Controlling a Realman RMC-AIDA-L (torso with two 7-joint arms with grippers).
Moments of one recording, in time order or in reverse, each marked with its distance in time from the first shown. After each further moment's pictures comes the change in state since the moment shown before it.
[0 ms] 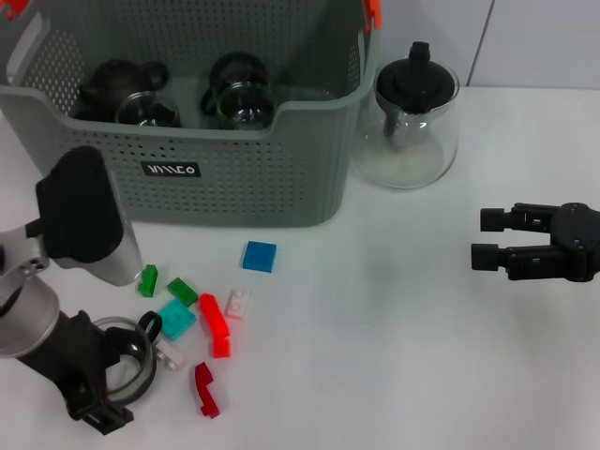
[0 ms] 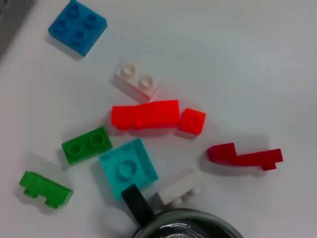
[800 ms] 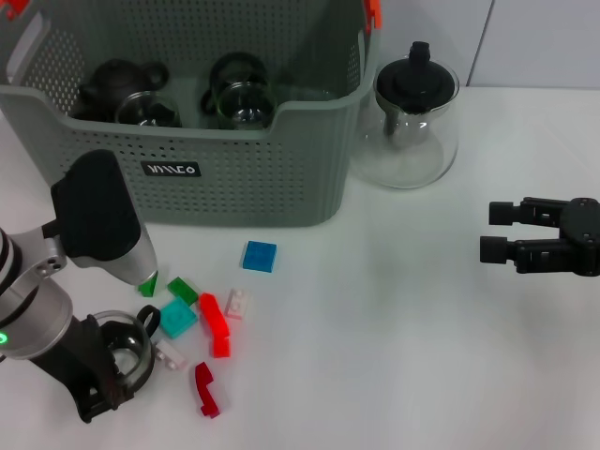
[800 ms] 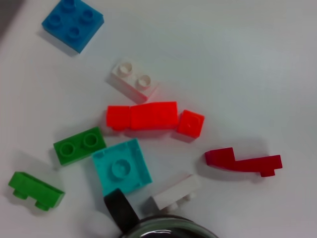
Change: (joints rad) left arm -0.020 0.000 0.033 -0.034 0.003 -0.009 -0.063; right arm -0.005 -0.006 0.023 0.000 0.002 -0.006 -0.003
